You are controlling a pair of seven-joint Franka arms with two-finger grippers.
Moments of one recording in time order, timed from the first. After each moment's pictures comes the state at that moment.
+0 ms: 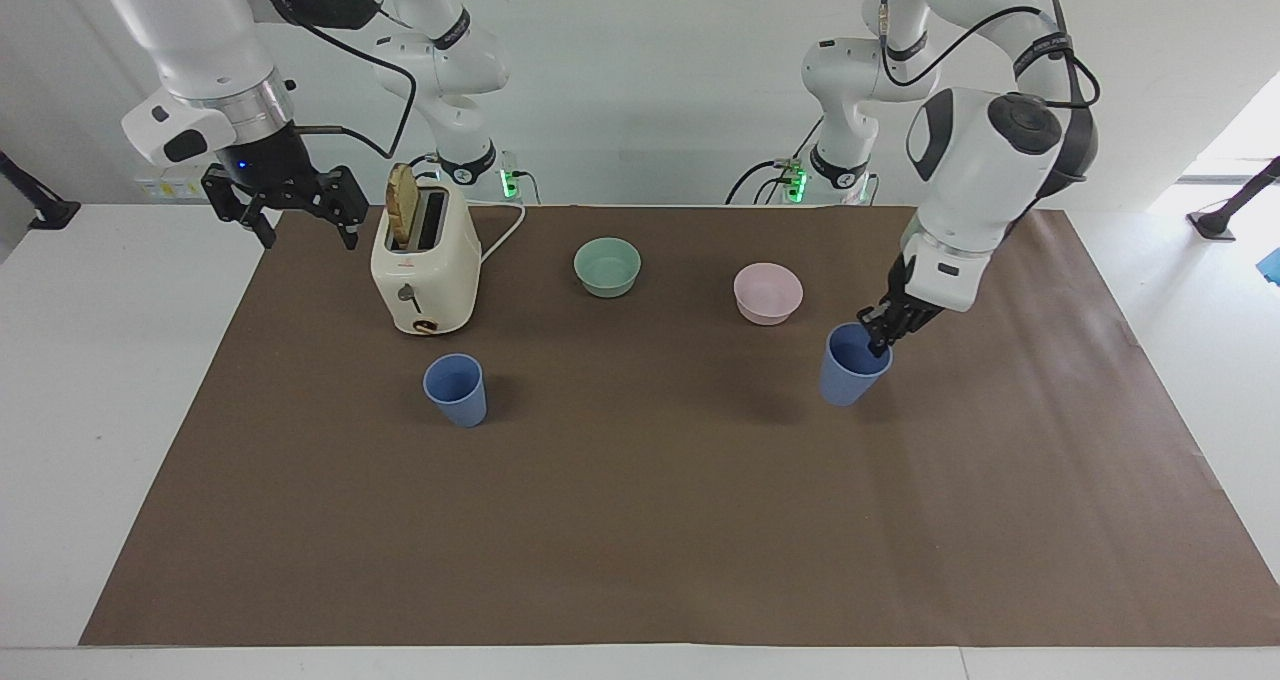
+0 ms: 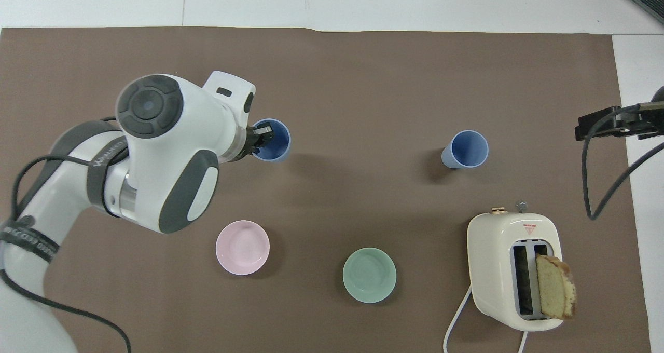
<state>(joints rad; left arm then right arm) -0.39 0.22 -0.10 -1.78 -0.06 2.11 -0.79 0.03 0.06 -0.05 -1.48 -0.03 1.57 -0.01</state>
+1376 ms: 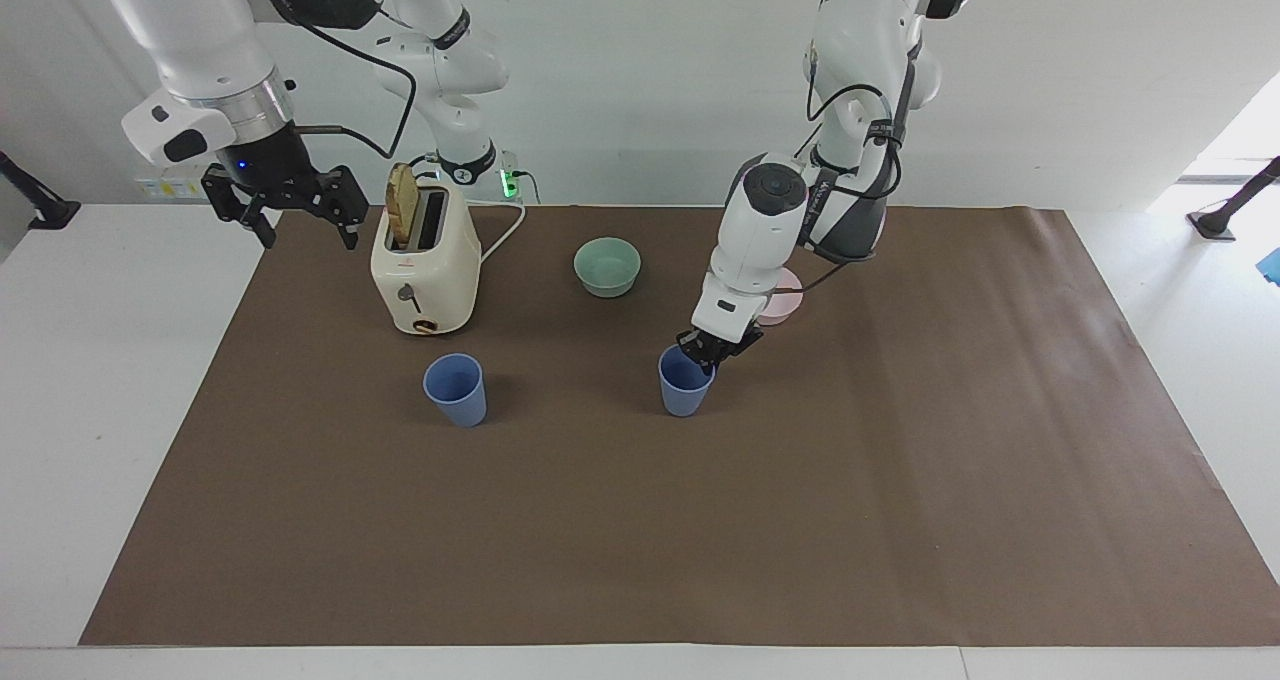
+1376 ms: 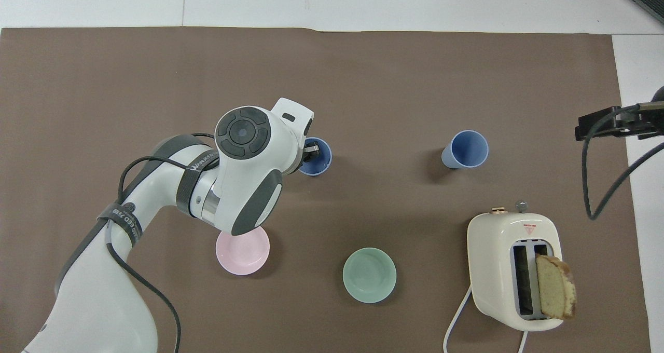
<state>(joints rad) -0.49 0.34 -0.09 -1.79 -0.06 2.24 -0.80 0.03 0.06 -0.05 -1.48 -0.03 1.57 -0.01</state>
